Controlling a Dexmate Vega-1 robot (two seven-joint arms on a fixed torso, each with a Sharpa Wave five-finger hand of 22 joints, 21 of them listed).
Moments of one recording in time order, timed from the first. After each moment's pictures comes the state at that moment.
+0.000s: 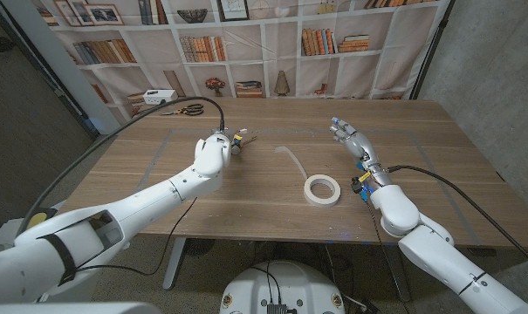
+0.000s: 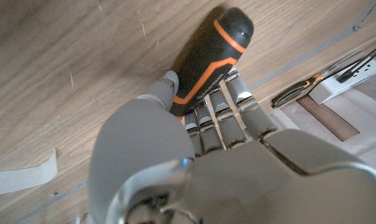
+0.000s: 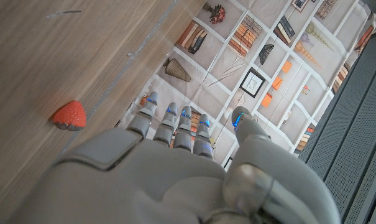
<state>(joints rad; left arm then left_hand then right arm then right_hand) 0.50 0.59 0.96 -1.60 0.92 0.77 -0.49 1.17 0.08 0.53 -0.19 0.20 0.61 0.01 0.32 0.22 0.62 -0.06 0.40 0.31 0.75 -0.05 0.44 0.24 0.75 -0.05 0.62 0.20 -1.26 -0.64 -0.31 -1.93 0.18 0.16 -0.32 0.33 0.13 0.46 -0.13 0.21 0.20 -0.03 0.20 0.19 0.23 0.08 0.22 0.22 0.18 0.07 0.25 0.23 0.22 0.16 0.21 0.19</state>
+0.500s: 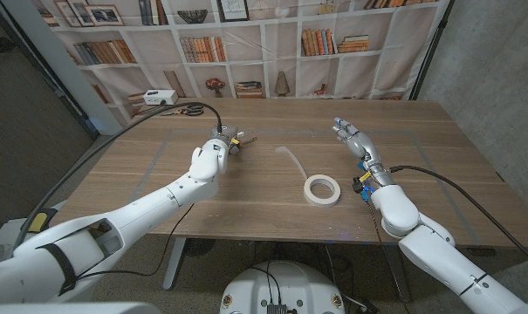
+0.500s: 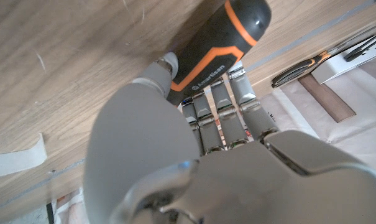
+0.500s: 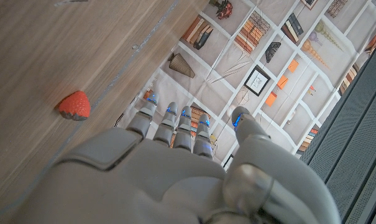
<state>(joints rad) 0.58 0.60 0.88 -1.55 0.85 0.64 -0.17 1.23 0.01 0.46 -0.12 0.19 0.73 0.06 0.34 0.35 0.77 -0.01 0.50 0.51 0.83 0.01 0.56 0.54 0.75 -0.05 0.94 0.24 -1.28 -0.63 -0.29 -1.96 0.15 0.11 -0.35 0.33 0.13 0.46 -0.13 0.21 0.20 -0.04 0.20 0.19 0.23 0.08 0.22 0.22 0.18 0.07 0.25 0.23 0.22 0.16 0.21 0.19</state>
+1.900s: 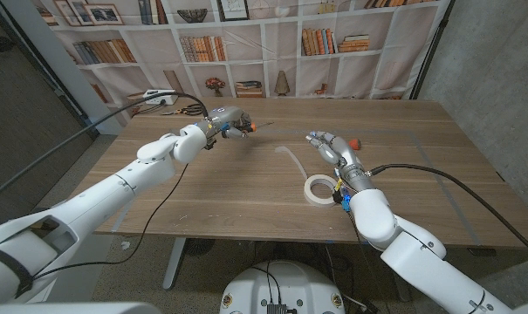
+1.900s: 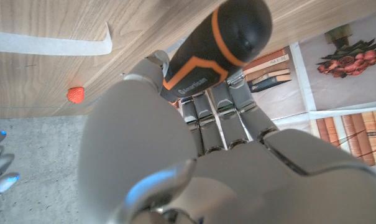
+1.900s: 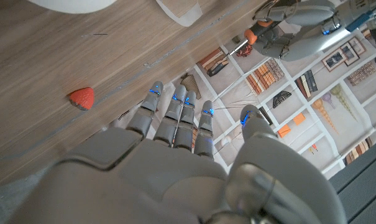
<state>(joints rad) 0.60 0.77 0.65 -1.58 0.57 -0.05 0.03 1.22 0.00 0.45 -0.08 0.33 0.75 0.07 0.40 0.50 0.73 -0.03 0.70 0.61 0.85 0.02 0.70 1.00 0.68 -0.06 1.25 0.42 -1.30 -0.63 -0.47 -2.37 -0.15 -0.57 -0.43 0.36 0.08 0.40 -0.16 0.18 0.41 0.02 0.24 0.19 0.42 0.09 0.32 0.27 0.34 0.00 0.40 0.38 0.33 0.12 0.29 0.21</state>
